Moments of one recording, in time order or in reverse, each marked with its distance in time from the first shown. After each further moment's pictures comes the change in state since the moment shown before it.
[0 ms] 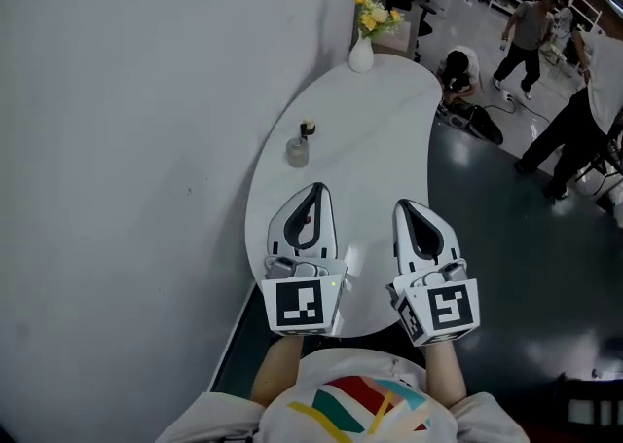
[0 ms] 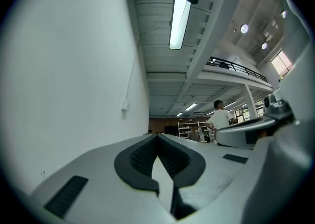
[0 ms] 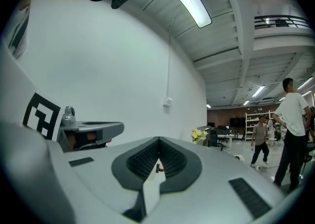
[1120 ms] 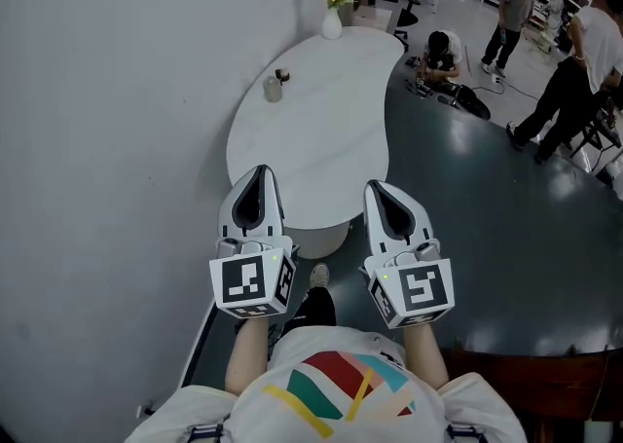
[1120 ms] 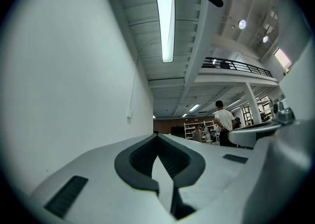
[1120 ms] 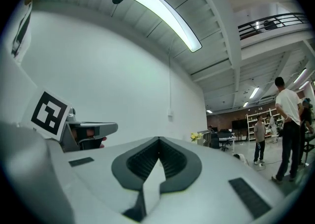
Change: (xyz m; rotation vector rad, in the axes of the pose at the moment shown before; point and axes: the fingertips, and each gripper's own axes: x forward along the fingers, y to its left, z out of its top) left arm -0.260 -0.135 0.026 0.061 0.013 0.106; right arm -0.296 0.043 -0.024 0.070 -0.113 0.034
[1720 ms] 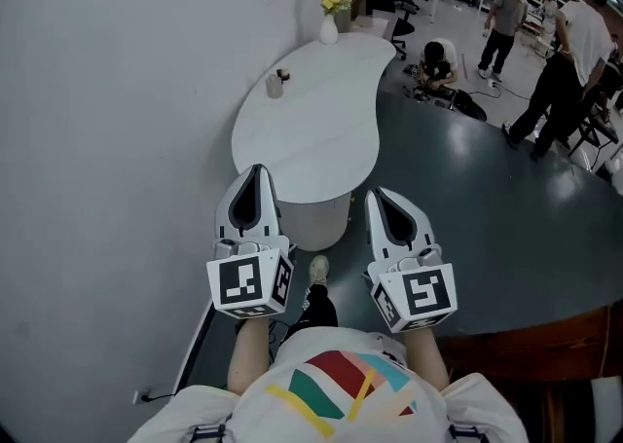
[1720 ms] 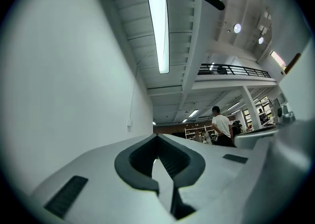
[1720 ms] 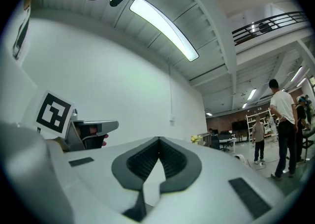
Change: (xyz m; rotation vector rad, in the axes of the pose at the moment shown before) left arm -0.103 -0.042 0.040 0.020 -0.079 0.016; right arm -0.117 0.028 0.018 0.012 -0.051 0.016
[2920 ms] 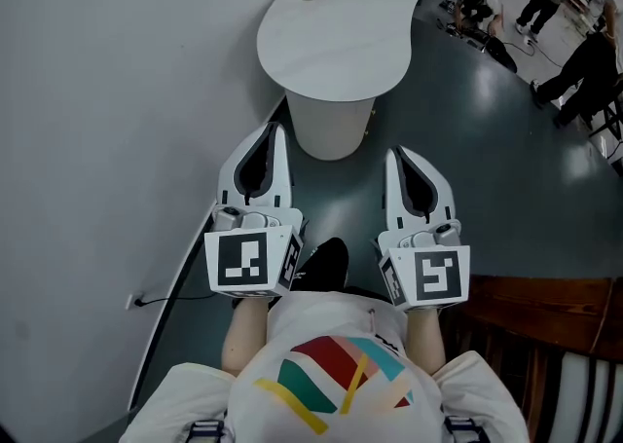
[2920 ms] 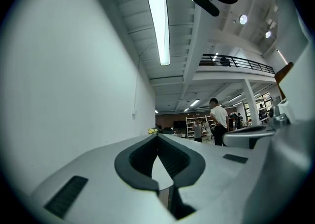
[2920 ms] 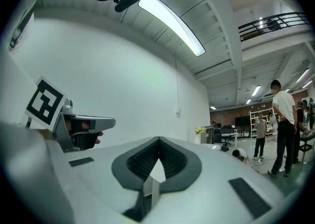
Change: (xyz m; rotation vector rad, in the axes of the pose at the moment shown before) left arm -0.126 -0.017 -0.006 -0.007 0.148 0.029; right arm -0.084 0.065 -0.015 -0.026 0.103 0.049
